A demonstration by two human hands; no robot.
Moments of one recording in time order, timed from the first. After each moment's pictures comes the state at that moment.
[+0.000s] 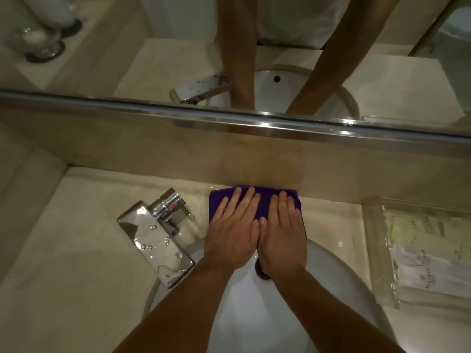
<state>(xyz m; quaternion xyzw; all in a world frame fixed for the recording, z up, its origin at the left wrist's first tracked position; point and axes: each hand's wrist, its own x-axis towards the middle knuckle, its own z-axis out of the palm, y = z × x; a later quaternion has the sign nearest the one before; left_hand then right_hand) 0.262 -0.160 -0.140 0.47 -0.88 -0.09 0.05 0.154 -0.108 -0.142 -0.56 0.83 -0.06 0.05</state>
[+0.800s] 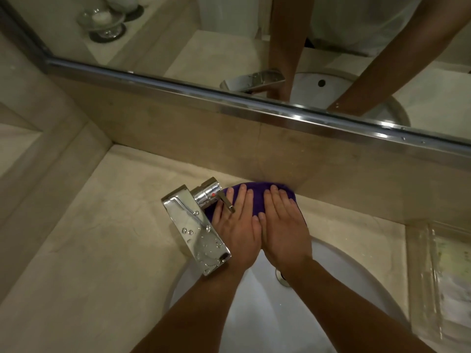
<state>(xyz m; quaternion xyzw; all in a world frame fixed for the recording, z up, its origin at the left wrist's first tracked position) 0.297 -0.158 -0.141 0.62 -0.77 -0.05 0.14 0.183 -0.143 -0.146 -0.71 0.70 -0.10 0.00</state>
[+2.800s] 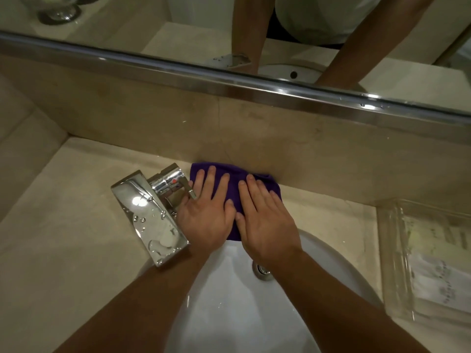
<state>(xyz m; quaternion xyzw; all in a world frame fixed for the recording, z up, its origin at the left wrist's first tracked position) 0.293 -0.172 -0.147 0.60 -0.80 -0.01 0.09 0.158 -0.123 -0.148 -0.73 0.68 -0.09 0.02</state>
